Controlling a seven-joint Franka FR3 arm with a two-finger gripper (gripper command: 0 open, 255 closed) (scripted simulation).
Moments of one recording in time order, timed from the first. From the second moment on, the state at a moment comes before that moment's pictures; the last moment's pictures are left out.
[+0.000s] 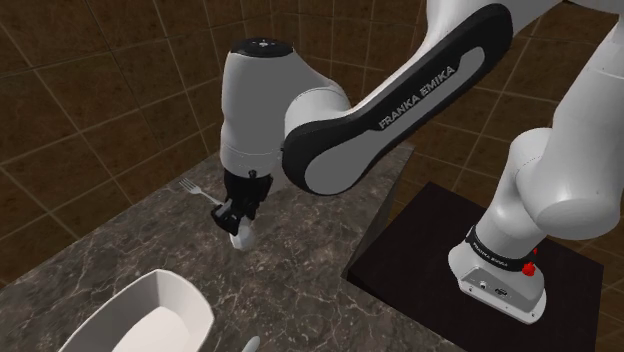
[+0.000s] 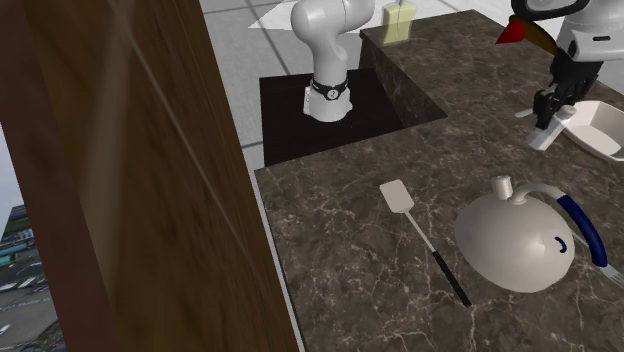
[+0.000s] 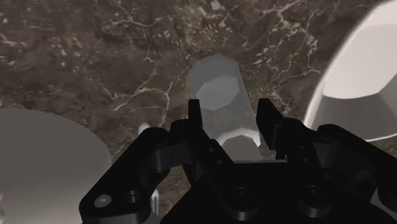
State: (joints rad) arm 0.41 0.02 0.41 -2.22 -0.06 2.51 0.62
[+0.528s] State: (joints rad) arm 0.42 0.09 0.41 -2.26 -0.12 2.61 0.67
